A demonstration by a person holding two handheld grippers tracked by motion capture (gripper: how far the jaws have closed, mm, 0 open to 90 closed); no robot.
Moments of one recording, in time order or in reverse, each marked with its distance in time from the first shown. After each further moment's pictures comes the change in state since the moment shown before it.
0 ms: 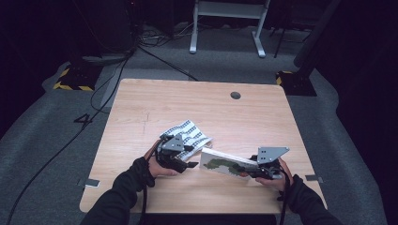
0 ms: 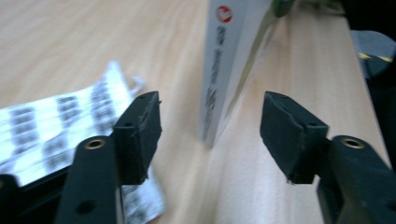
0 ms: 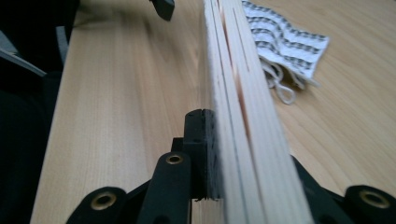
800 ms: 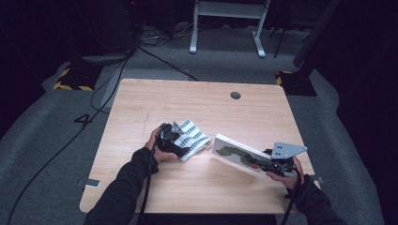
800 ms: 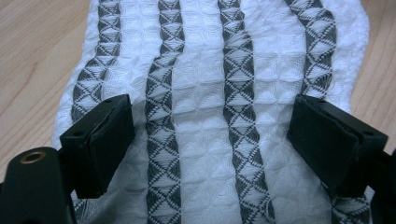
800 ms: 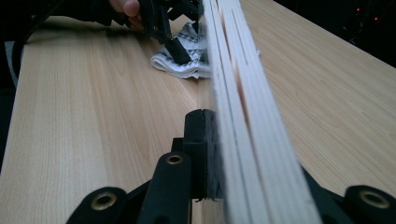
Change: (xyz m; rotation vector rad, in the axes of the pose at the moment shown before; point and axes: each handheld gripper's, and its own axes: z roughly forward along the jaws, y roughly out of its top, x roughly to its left) left arm 0.063 -0.023 0.046 0.267 0.278 -0.212; right arm -0.008 -0.001 -0.034 -0.055 -0.160 0.018
